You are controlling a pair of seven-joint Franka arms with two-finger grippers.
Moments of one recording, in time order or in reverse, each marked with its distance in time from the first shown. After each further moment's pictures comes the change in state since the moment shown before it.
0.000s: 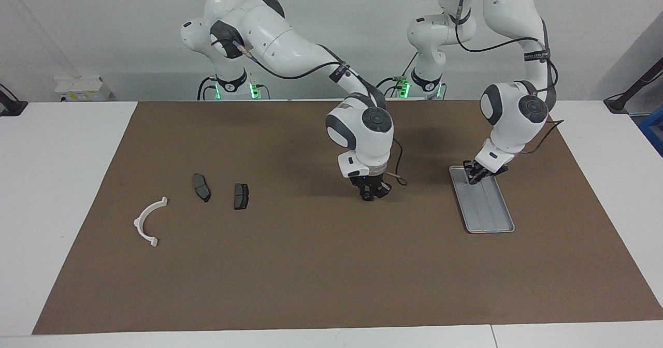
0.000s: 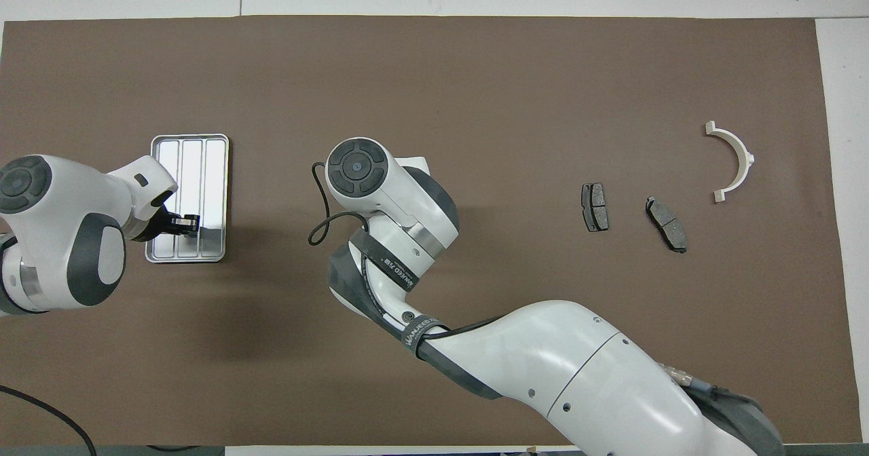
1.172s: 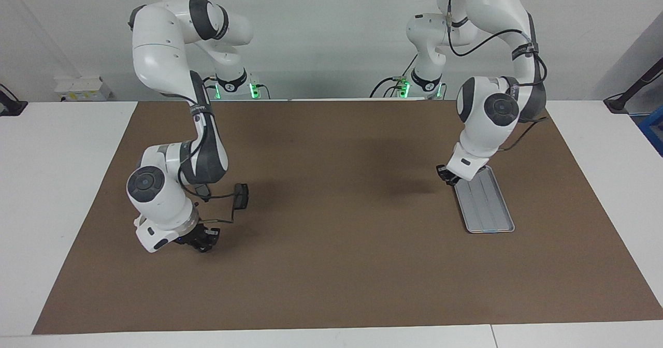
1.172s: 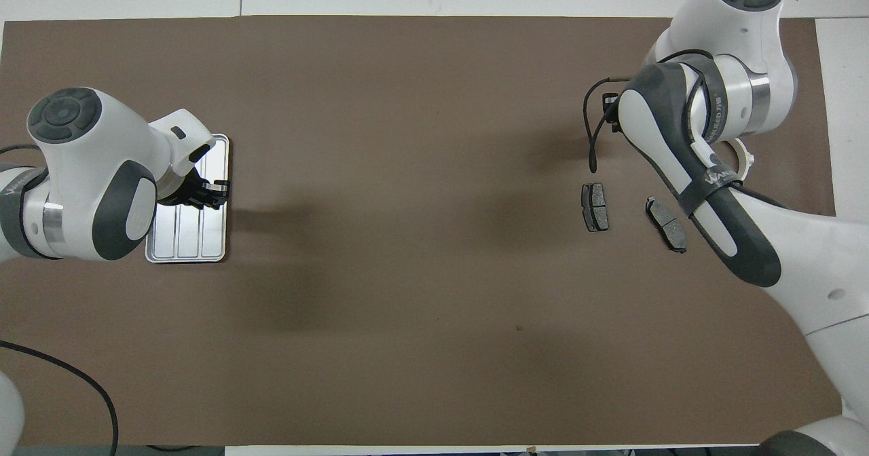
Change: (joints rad) left arm -0.138 0.072 0.018 0.234 0.055 -0.217 -0.162; right arm -0.559 -0.179 -0.028 -0.028 0.047 -0.333 -1.090
